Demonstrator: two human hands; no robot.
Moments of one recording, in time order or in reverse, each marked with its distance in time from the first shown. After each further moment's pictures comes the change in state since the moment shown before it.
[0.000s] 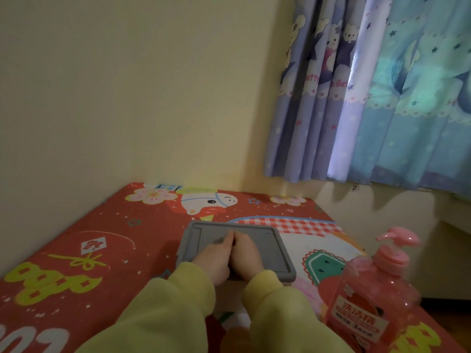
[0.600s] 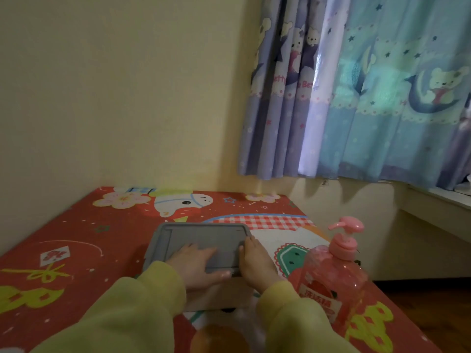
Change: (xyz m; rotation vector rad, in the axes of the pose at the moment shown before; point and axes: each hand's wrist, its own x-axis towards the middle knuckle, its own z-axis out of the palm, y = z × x) left_hand -0.004 0.010 0.003 0.228 -0.117 0.088; right_hand -0.020 0.063 -0.045 -0.336 0.053 0.074
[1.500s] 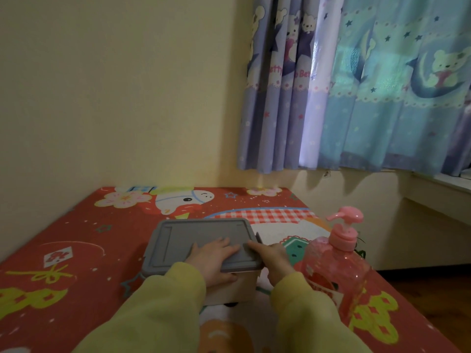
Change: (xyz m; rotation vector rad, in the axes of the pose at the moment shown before) left_hand 0.020 0.025 0.010 0.070 -0.001 0.139; right_hand 0.000 0.024 -0.009 1.067 0.089 0.510
